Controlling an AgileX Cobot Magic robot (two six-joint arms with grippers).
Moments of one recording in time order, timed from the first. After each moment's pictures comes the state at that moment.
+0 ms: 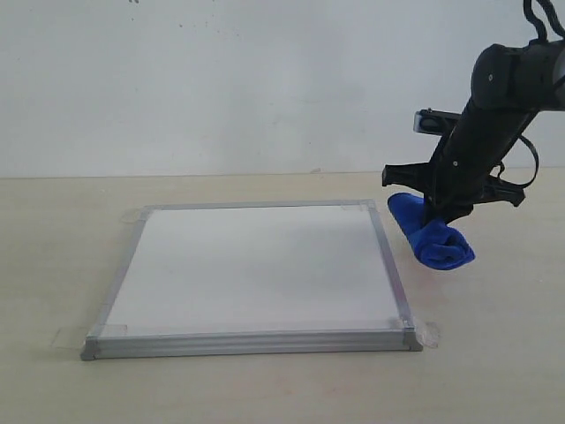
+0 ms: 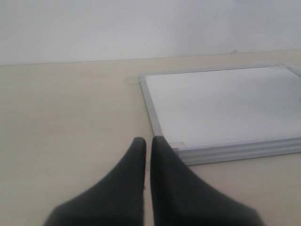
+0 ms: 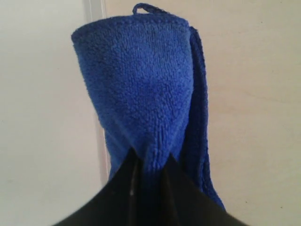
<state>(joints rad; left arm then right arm) 0.02 0.00 0.00 -0.05 0.31 0.06 0.16 2.12 -1.66 0.13 0.91 0.19</state>
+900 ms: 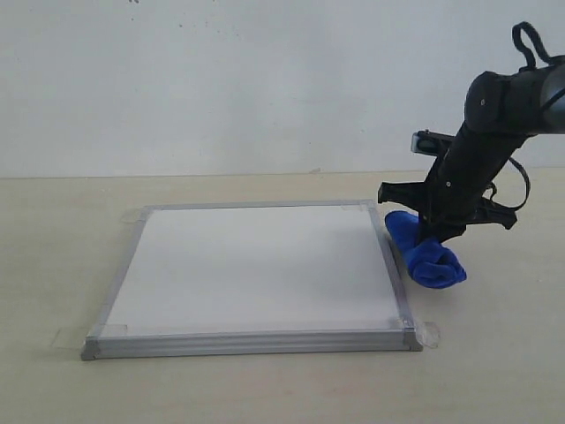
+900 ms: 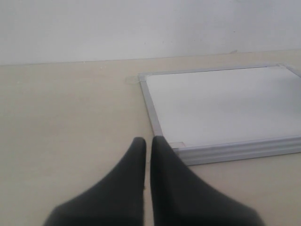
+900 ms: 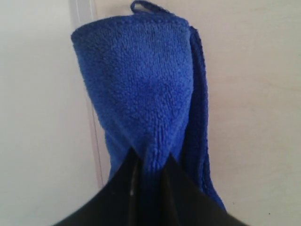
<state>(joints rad) 0.02 0.00 0.00 -0.05 0.31 0.06 0.16 2.16 -1.63 0.17 0.86 0.20</state>
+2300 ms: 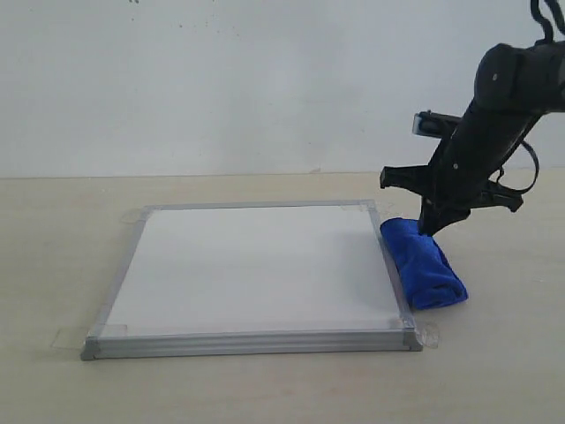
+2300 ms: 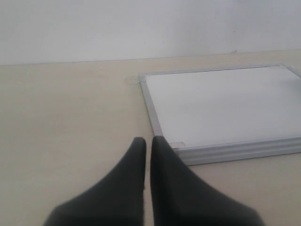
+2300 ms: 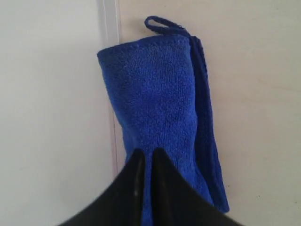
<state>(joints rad) 0.02 0.00 0.00 -0.05 0.31 0.06 0.16 2.10 -1.63 0.18 0.91 0.15</state>
